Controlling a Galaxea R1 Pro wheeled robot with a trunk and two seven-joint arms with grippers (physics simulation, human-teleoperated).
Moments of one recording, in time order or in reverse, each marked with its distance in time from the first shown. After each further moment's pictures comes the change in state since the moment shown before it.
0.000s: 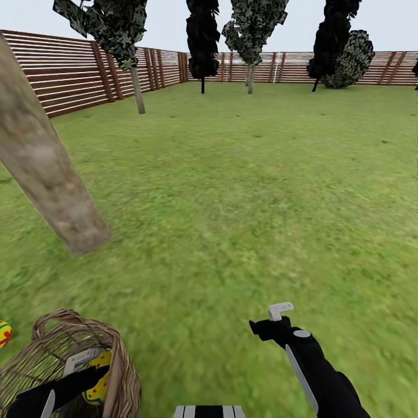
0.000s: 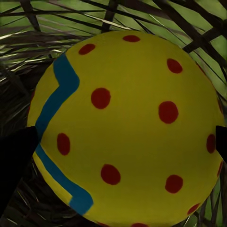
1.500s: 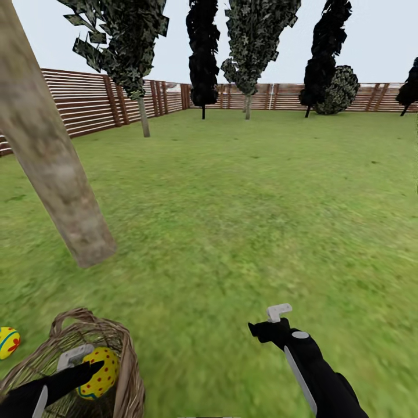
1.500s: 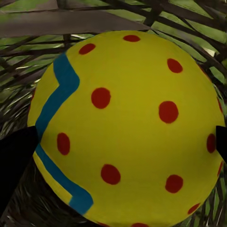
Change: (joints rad) left arm 0.000 0.022 0.011 -0.044 0.004 0.032 -0.008; right arm 0.000 0.001 0.011 0.015 0.001 -0.001 0.000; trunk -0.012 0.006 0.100
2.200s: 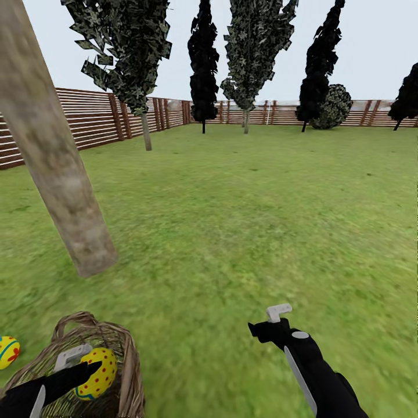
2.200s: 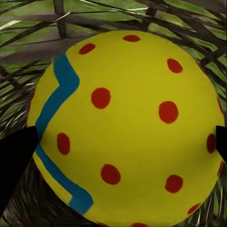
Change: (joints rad) left arm 0.000 0.011 -0.001 0.000 -0.003 0.004 0.002; right arm 0.000 0.000 0.000 0.000 0.000 0.000 0.000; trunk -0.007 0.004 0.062
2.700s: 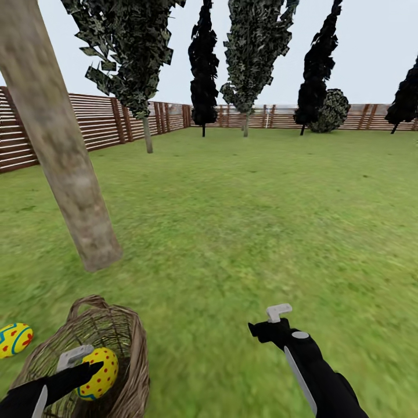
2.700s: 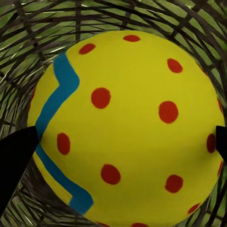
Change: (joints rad) left arm 0.000 -0.007 -0.006 0.002 0.000 -0.001 0.002; right arm 0.000 0.000 0.000 0.000 0.000 -0.001 -0.001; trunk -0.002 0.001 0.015
